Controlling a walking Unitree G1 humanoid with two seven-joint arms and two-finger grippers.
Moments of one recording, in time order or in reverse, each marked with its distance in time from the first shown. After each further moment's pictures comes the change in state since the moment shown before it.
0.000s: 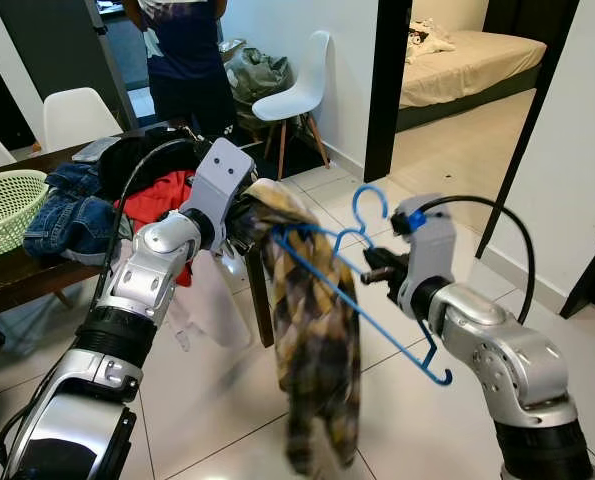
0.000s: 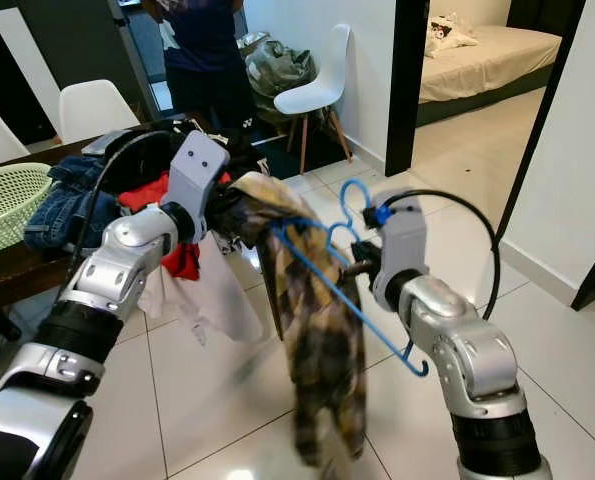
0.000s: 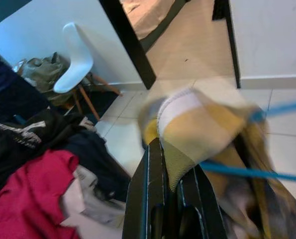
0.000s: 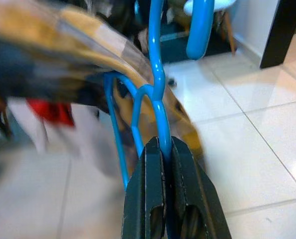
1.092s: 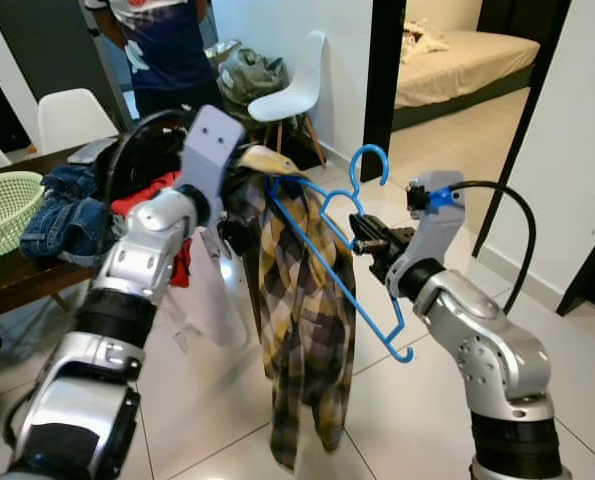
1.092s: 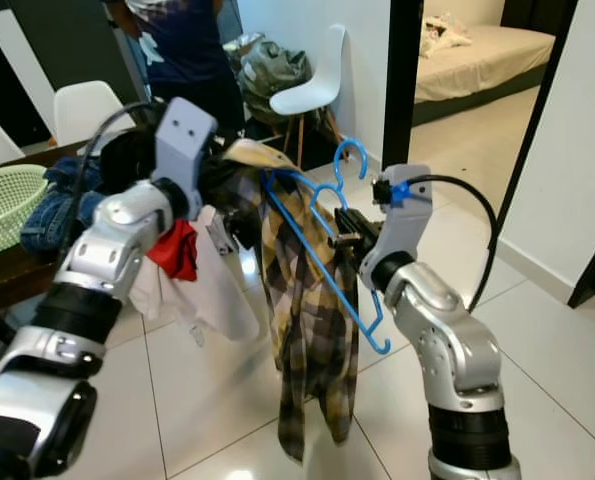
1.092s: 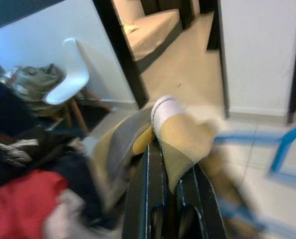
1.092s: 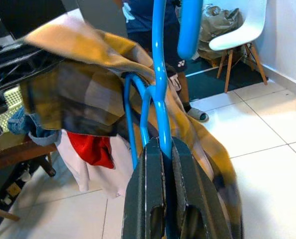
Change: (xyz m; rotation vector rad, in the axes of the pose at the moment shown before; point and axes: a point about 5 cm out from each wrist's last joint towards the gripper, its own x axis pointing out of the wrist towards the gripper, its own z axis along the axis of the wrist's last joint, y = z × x) left arm 0.011 0.004 0.029 -0.161 -0.087 0.013; right arm 0.006 0.024 0.007 0.108 -0.136 0.128
